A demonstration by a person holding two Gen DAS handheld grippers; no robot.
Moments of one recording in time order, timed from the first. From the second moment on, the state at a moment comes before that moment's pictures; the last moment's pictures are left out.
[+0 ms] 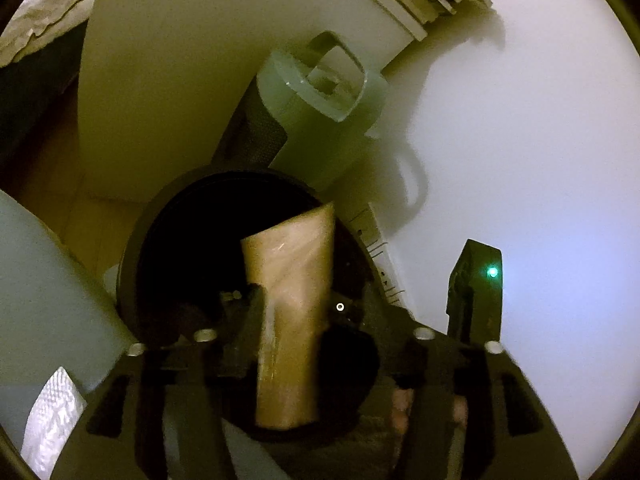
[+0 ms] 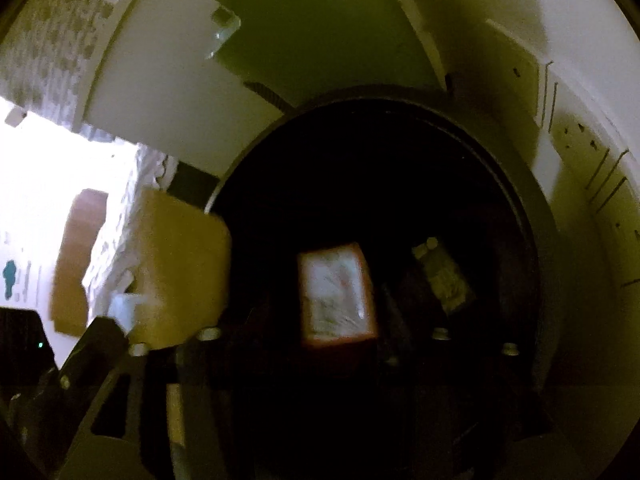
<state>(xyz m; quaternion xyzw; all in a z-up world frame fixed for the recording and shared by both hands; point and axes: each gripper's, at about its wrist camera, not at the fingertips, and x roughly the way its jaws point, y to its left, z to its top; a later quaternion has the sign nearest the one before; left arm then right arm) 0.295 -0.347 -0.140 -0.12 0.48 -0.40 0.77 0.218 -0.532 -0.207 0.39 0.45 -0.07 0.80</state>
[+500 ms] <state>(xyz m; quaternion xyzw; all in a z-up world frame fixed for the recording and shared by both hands) 0.220 -0.277 -0.077 -0.10 0.41 -0.40 0.81 0.216 -0.498 -0.179 0.35 0.38 0.00 0.86</state>
